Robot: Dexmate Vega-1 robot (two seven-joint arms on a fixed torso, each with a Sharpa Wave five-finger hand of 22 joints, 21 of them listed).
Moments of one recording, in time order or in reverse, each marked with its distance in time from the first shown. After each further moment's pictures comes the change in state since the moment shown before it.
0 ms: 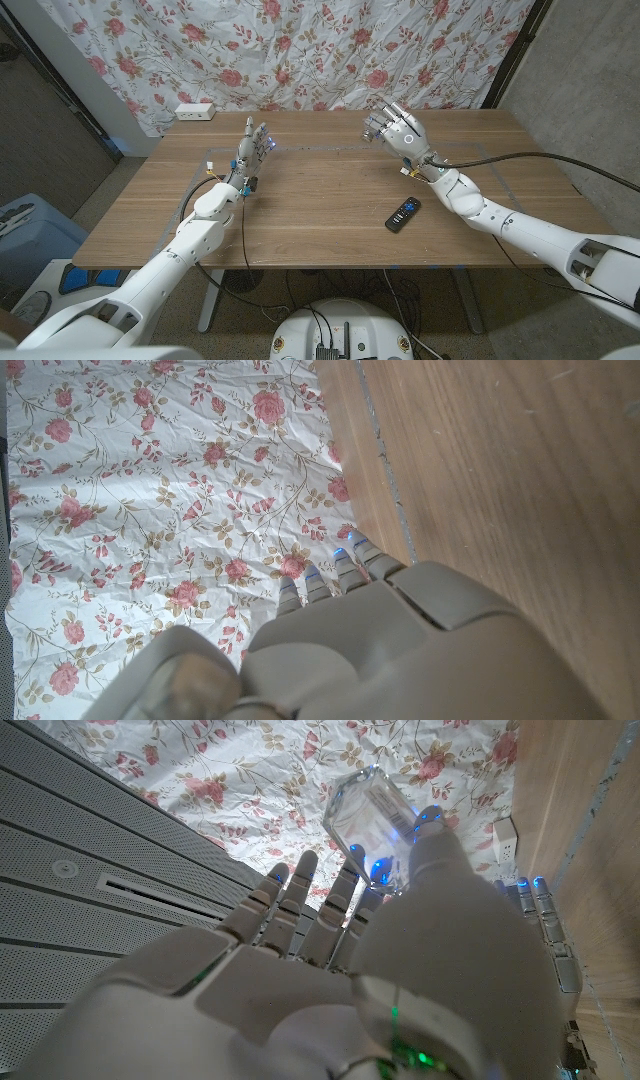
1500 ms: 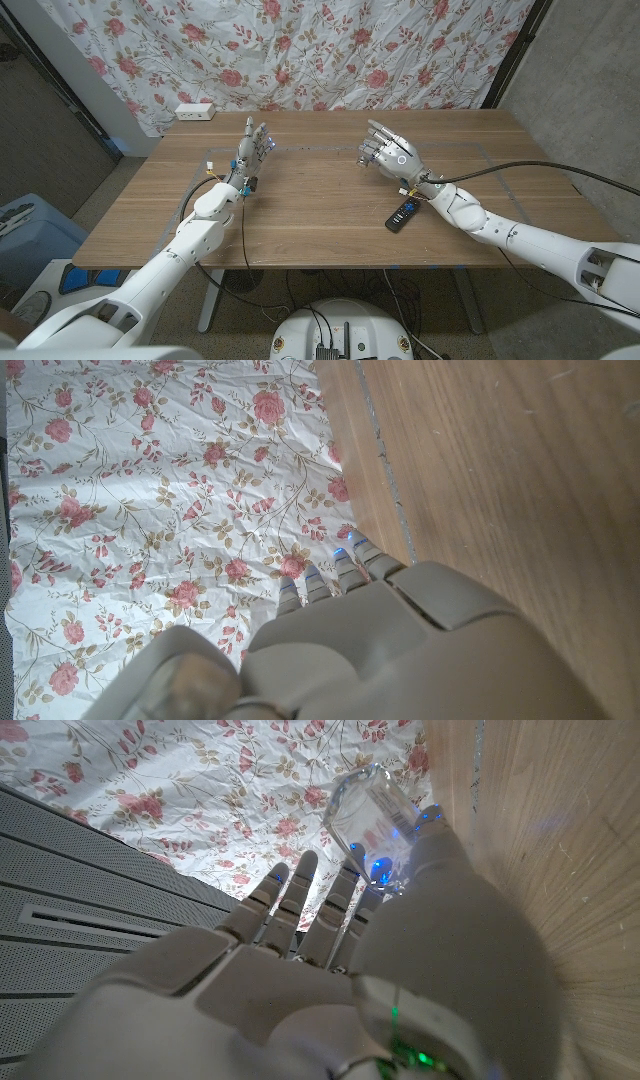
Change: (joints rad) left arm 0.000 0.000 0.000 0.000 0.000 0.001 0.000; left_hand 0.000 0.000 0.000 0.000 0.000 0.000 0.000 0.000 0.000 0.000 0.000 0.000 0.000 0.000 0.000 0.000 0.000 0.000 0.000 0.000 0.000; right arm -0.026 -0.048 -0.105 -0.021 -0.003 0.045 0.056; right_hand 0.000 0.000 -0.002 -0.002 -0.004 0.000 0.000 0.008 0.000 0.011 0.000 0.004 -0.020 0.000 0.000 0.004 0.000 0.000 0.000 0.000 0.000
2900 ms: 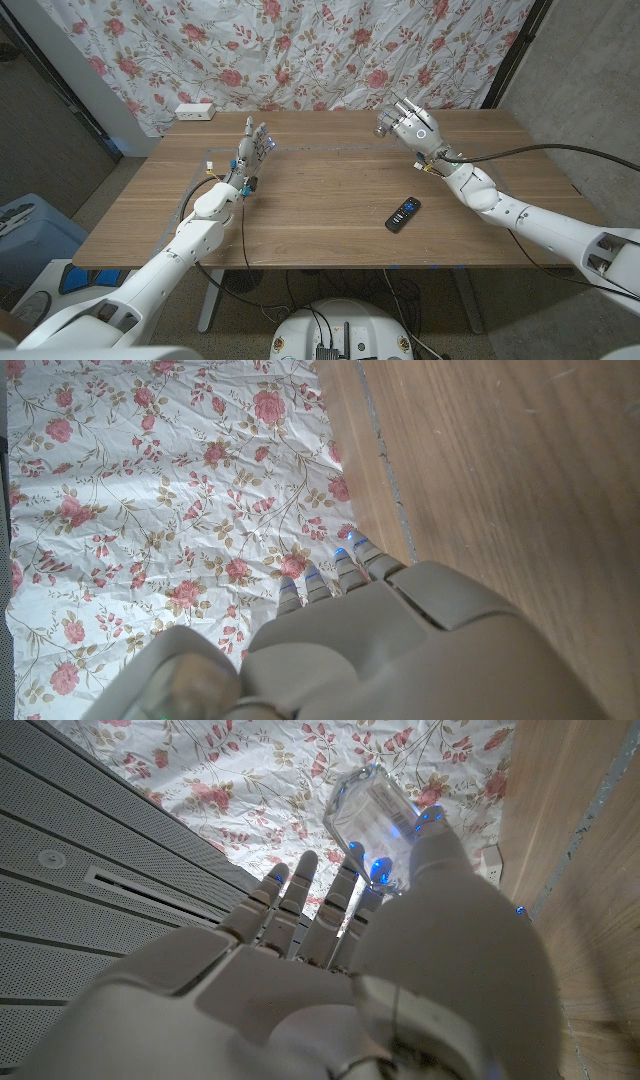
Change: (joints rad) left arm 0.000 0.000 0.000 -0.001 0.000 0.000 0.000; left_hand 0.000 0.000 0.000 0.000 0.000 0.000 0.000 0.000 0.000 0.000 0.000 0.000 0.000 -0.004 0.004 0.000 0.000 0.000 0.000 0.000 0.000; right arm 0.055 -0.024 0.067 0.025 0.011 -0.058 -0.048; right_hand 0.000 0.000 0.000 0.000 -0.004 -0.010 0.000 0.004 0.000 0.000 0.000 0.004 -0.001 -0.004 -0.004 0.000 0.003 -0.004 0.004 0.000 0.000
